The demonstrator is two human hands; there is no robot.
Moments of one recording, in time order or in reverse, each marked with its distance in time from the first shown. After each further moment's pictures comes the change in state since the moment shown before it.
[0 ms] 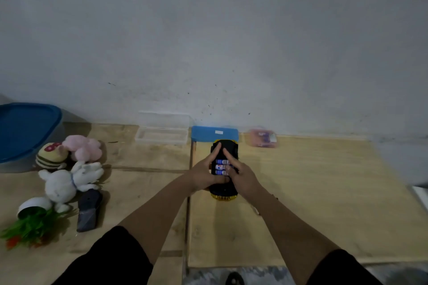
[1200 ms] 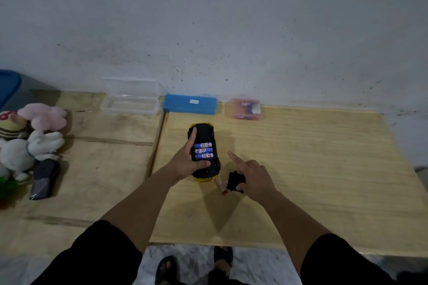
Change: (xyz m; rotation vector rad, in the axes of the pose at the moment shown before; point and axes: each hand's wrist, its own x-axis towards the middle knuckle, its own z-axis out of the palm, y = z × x) left_hand 0.060 -0.029 0.089 -0.110 0.217 -0.168; right_hand -0.020 0.141 -0.108 -0.791 -0.230 -0.030
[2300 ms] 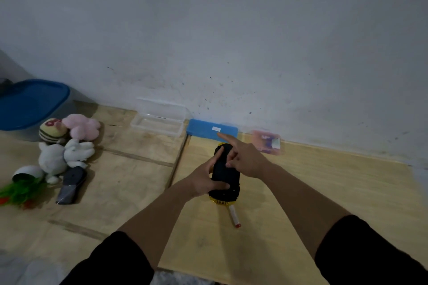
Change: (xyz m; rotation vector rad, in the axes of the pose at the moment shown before) left_hand -0.001 0.026 -0.016 0.049 -0.060 0.073; right_hand 0.074 -0.088 -0.109 0.391 -0.083 -0.248
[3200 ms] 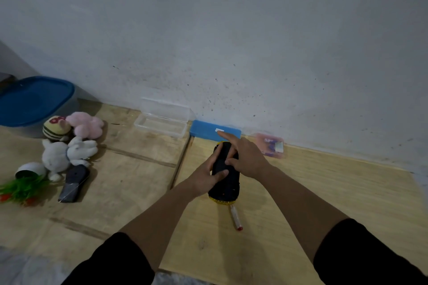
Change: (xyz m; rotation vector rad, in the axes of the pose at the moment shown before) left_hand -0.001 0.002 -0.003 -0.002 0.069 0.151; right_hand 0.012 -0.007 0.007 -0.204 0.137 -0.098
